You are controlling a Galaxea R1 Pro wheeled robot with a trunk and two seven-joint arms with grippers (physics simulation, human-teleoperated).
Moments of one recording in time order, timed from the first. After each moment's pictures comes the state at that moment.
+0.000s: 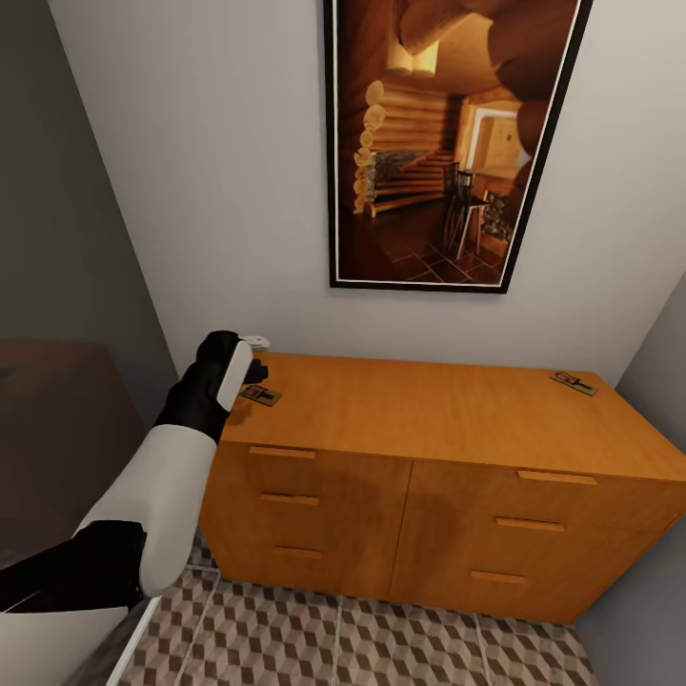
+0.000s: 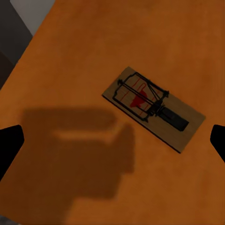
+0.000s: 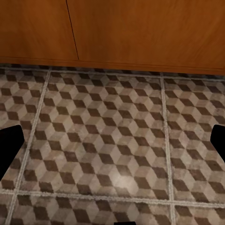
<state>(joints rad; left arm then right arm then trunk) -1.15 -0.13 0.04 -0.86 0.19 1.01 0.53 -0.01 0.02 0.10 -0.03 -0.10 -1.04 -0.06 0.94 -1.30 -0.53</state>
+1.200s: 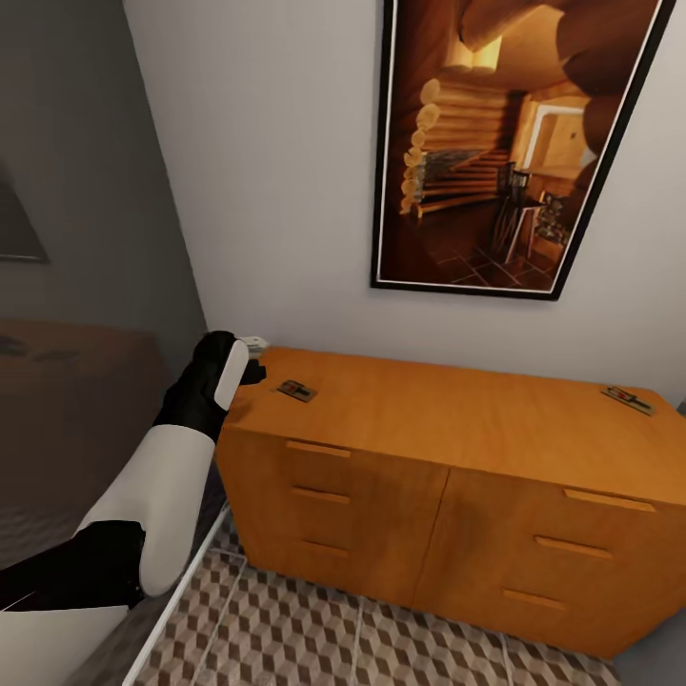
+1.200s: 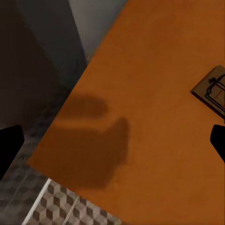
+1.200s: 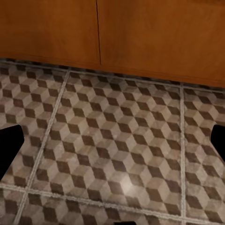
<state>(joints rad) -1.15 -0.13 0.07 -0.86 0.19 1.01 0.53 -0.01 0.02 0.10 -0.03 -0.10 -1.04 -0.06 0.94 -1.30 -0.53</state>
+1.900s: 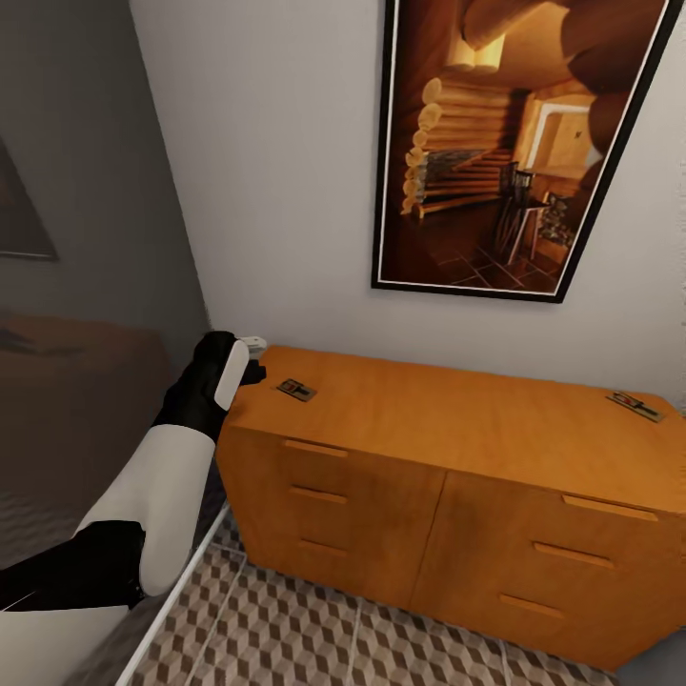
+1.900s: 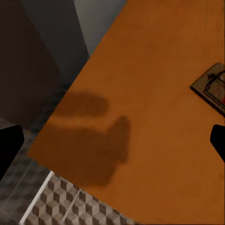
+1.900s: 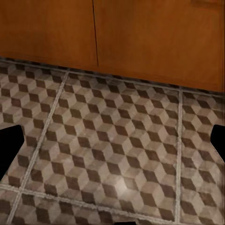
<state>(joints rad) -1.15 -0.13 0.06 -0.86 0.19 1.01 0.53 -0.01 0.02 0.10 -0.03 -0.10 -1.05 -0.06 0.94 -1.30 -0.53</state>
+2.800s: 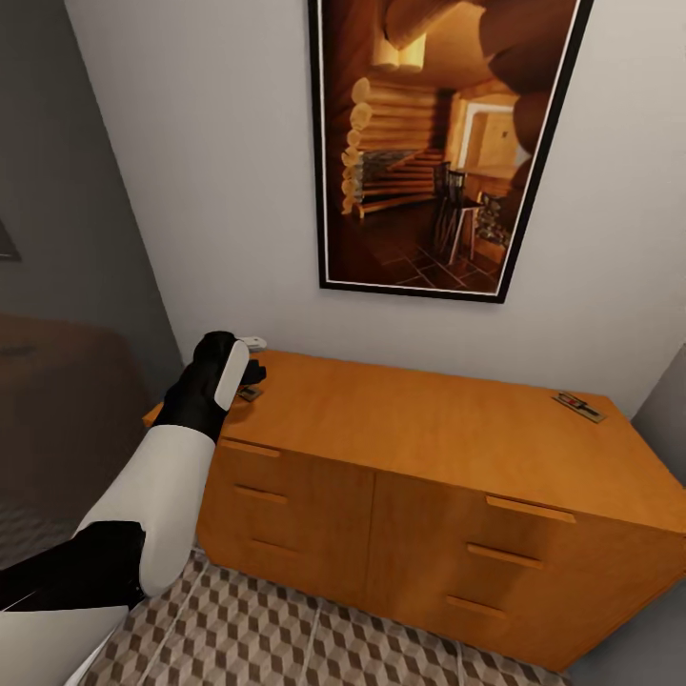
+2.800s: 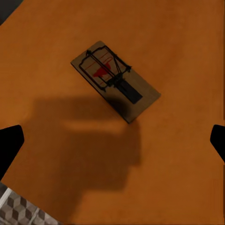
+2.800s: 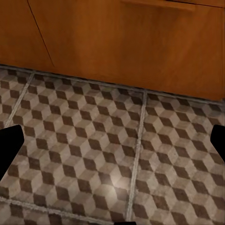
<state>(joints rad) -1.15 -0.13 0.06 -0.86 0.19 1.01 0.53 -0.01 0.02 0.10 -0.03 -0.10 -1.04 -0.06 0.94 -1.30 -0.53</state>
